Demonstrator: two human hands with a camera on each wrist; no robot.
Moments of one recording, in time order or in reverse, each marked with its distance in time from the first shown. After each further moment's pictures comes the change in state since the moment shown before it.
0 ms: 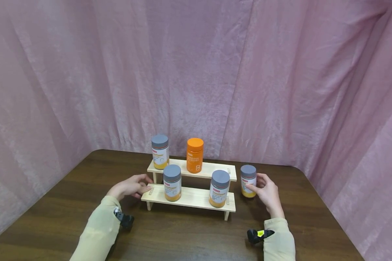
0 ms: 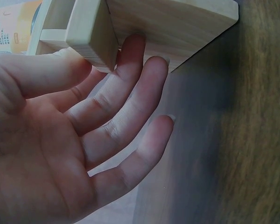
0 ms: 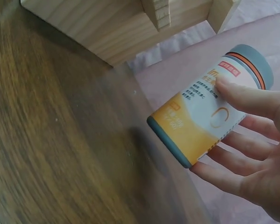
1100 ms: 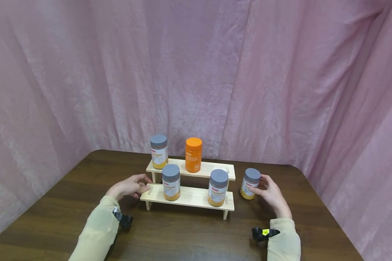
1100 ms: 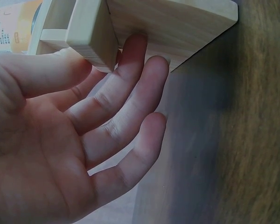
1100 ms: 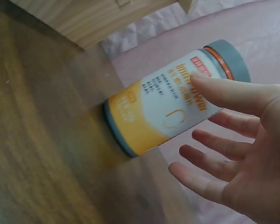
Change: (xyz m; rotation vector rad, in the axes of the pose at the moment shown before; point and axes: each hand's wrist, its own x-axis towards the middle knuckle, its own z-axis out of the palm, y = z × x) left_hand -0.002 0.000 0.000 -0.007 -0.010 0.008; right_hand -0.007 0.005 -0.021 0.023 -0.169 -0.060
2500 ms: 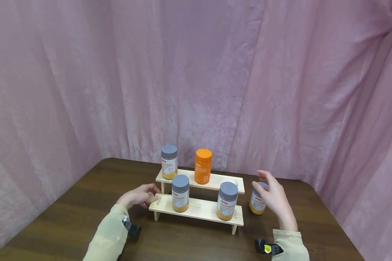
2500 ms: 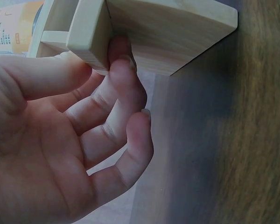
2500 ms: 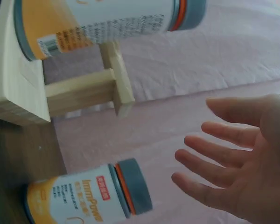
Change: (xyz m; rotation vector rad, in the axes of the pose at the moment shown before) left_hand -0.001 -0.004 0.006 -0.010 0.070 0.018; right_hand -0.021 -0.096 0.000 -0.221 0.083 -0.184
